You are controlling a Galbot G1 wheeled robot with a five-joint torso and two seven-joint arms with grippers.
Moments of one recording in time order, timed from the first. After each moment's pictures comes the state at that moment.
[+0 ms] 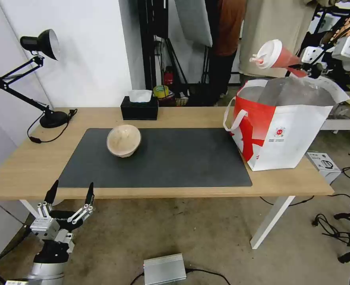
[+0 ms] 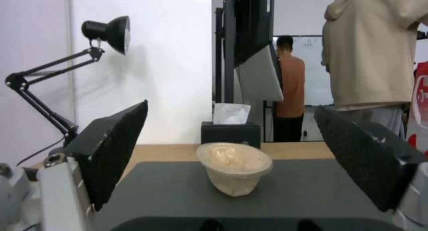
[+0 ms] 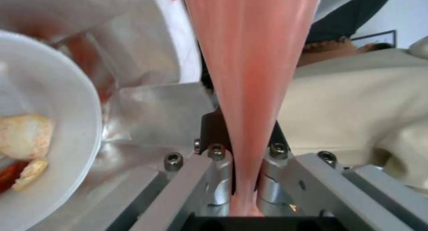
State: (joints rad) left arm 1.79 -1.52 -0.86 -2.18 -0.36 -0.44 0.34; right arm 0.31 0.50 -0.46 1.32 -0.01 -0.19 -0.79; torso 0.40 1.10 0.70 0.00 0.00
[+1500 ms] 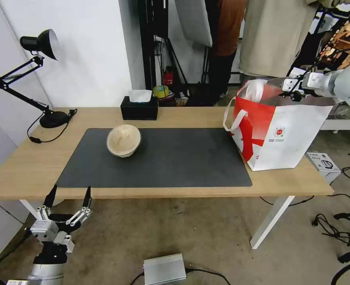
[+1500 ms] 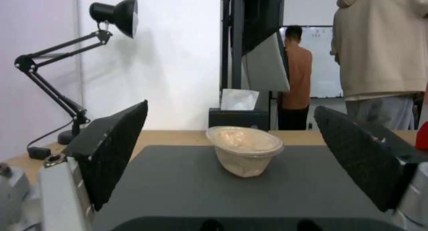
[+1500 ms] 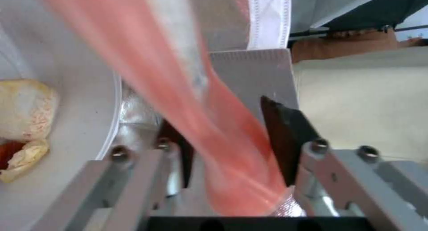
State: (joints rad) left arm 1.77 -1.52 -0.87 -2.11 -0.37 -0.44 0.35; right arm 0.20 0.64 -0.41 1.11 -0.19 -0.07 -0.77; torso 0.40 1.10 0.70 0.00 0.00
